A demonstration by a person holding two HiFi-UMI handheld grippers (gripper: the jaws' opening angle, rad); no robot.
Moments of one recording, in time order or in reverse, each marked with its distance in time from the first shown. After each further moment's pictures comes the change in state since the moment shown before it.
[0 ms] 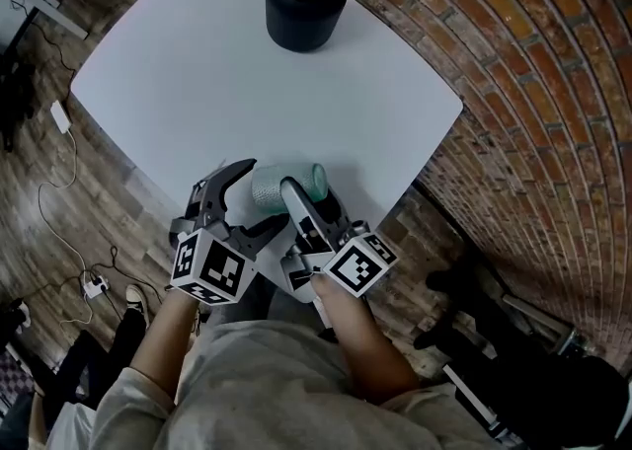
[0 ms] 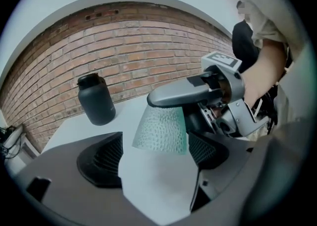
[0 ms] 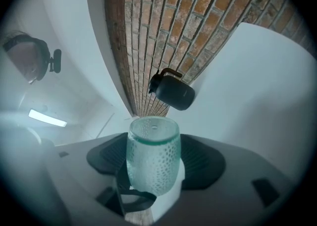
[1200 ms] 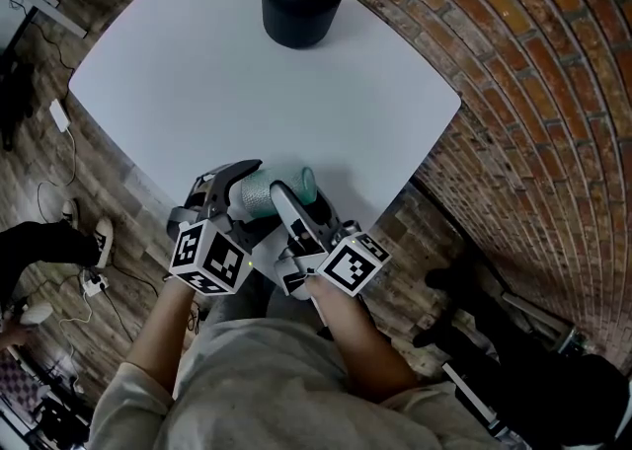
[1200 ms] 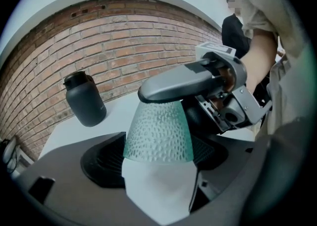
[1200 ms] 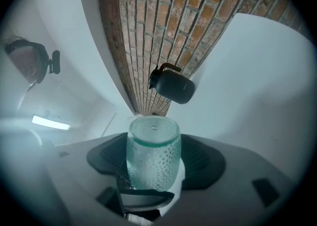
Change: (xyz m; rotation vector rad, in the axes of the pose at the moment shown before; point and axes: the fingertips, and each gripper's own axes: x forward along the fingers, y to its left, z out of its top) left arm 0.015 -0.012 -0.012 0.090 0.047 -0.079; right arm -0.003 0.001 -0.014 0.058 0.037 0.027
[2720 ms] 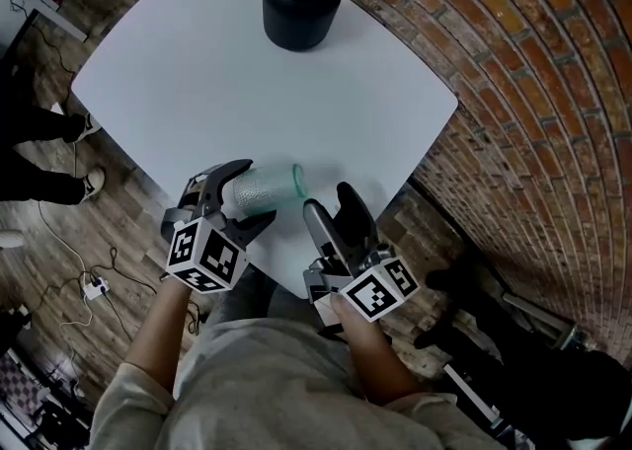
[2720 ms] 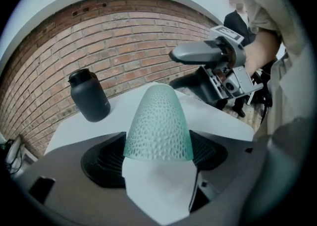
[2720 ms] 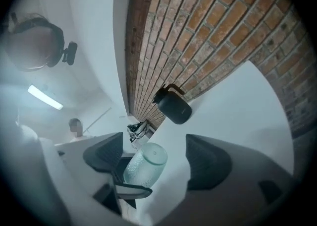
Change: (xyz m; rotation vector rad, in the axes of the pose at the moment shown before) left arm -0.010 0.006 -0.012 0.000 0.049 0.024; right arm -0.054 0.015 0.040 -0.272 -0.080 -0.099
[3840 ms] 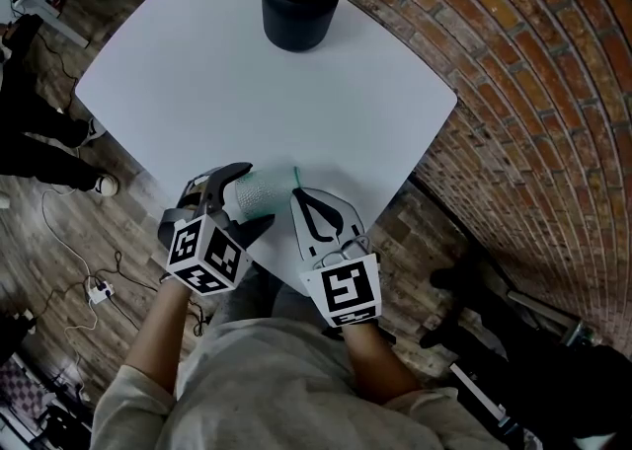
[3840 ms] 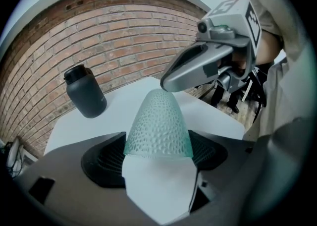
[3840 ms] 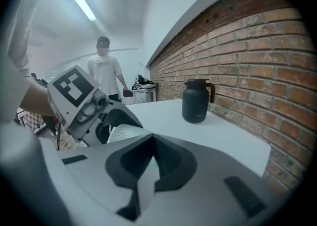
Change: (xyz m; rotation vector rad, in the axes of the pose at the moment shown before) left arm -0.012 -0.008 -0.004 0.009 0.088 -0.052; right arm 0.022 0.039 -0.041 -0.800 0.409 -0.066
